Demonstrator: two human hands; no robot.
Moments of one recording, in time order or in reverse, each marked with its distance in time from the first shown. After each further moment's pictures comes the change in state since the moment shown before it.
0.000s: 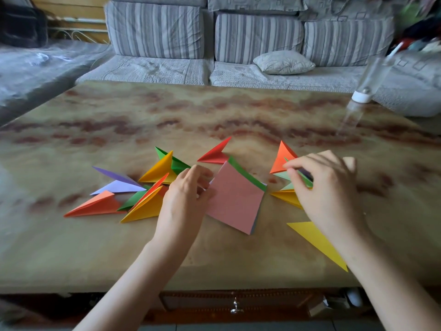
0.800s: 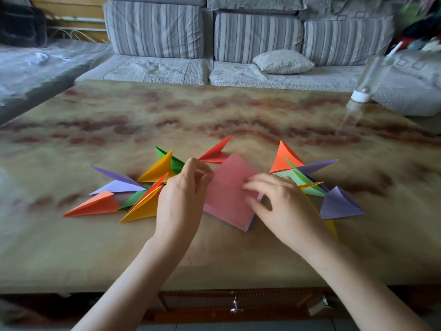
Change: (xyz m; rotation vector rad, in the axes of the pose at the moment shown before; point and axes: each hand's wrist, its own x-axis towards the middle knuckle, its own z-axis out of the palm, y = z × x) left_hand 0.003 0.006 -0.001 -0.018 0.151 0.018; right_hand -0.016 -0.031 0.028 0.333 -0.315 -0.082
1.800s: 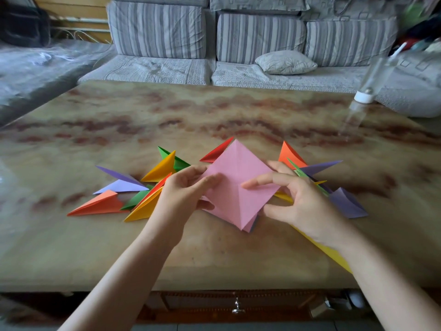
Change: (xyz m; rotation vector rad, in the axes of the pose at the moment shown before) left_hand 0.003 0.007 -0.016 -0.803 -0.293 -0.474; right_hand 0.001 -0.002 -0.031 0.664 -0.266 0.192
